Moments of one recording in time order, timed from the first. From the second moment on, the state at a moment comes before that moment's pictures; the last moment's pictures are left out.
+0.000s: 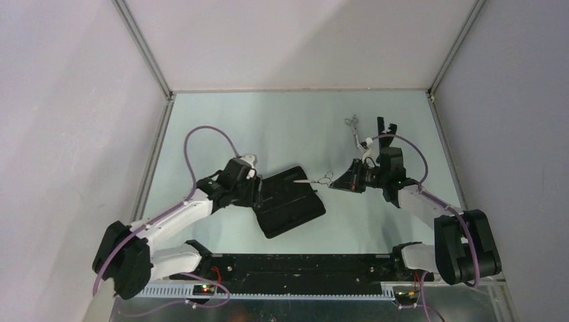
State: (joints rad) left arm -0.61 1.17 0.66 -0.52 -0.02 -0.42; right arm 0.20 1.26 0.52 0.12 -0.84 0.61
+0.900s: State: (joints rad) left arm -0.44 1.42 0.67 -0.27 0.03 -0.46; right arm 0.13 1.59 0.66 0.03 -1.00 0.42
